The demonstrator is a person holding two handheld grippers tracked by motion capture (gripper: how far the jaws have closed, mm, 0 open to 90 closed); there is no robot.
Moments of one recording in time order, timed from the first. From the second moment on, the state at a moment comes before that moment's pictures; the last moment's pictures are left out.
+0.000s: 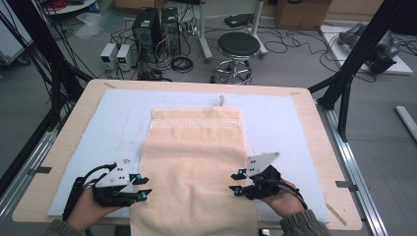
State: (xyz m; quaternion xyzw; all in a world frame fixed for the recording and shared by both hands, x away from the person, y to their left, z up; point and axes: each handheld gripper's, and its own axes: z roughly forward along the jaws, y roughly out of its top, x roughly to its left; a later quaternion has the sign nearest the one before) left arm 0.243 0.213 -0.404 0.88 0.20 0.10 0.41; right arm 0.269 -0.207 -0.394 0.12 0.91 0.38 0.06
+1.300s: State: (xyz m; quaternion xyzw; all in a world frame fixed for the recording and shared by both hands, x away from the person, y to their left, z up) left arm 0.229 0.213 -0.430 0.91 0.14 0.02 0.39; right arm 0.296 -0.203 -0.429 0.15 0.93 0.33 0.04
